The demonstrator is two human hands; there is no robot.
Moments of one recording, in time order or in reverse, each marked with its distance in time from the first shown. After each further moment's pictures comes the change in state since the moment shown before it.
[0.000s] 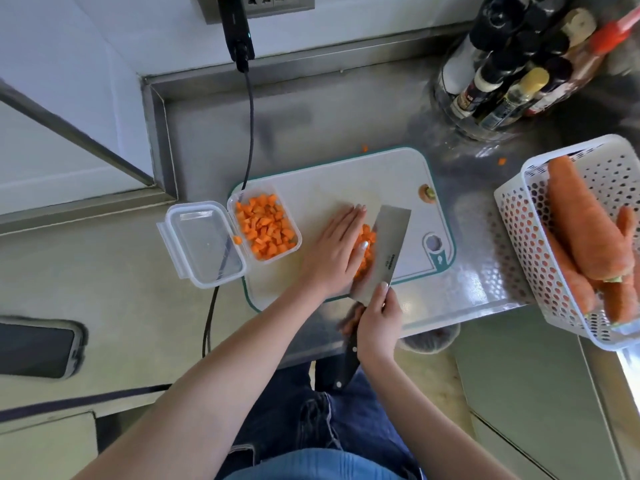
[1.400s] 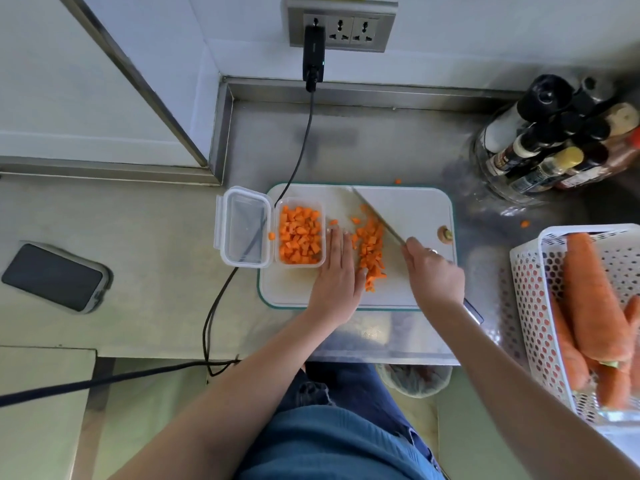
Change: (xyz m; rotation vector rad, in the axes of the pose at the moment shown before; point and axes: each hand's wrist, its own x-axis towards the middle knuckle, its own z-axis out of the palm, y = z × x) left_hand -0.024 0.035 -0.002 0.125 -0.004 -0.515; right_hand 0.114 -0.094 -0.033 -1.369 -0.183 -1.009
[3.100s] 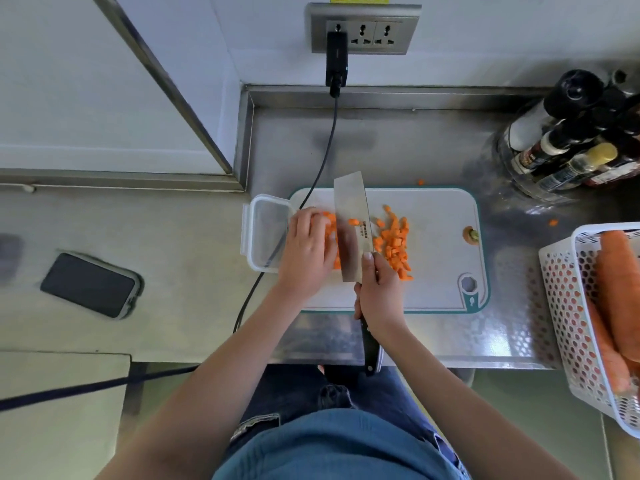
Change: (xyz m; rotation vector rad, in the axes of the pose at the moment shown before) left_hand 0.013 -0.058 -0.083 -0.037 0.422 0.135; right_hand -0.036 -0.131 -0.006 1.186 -0.169 0.413
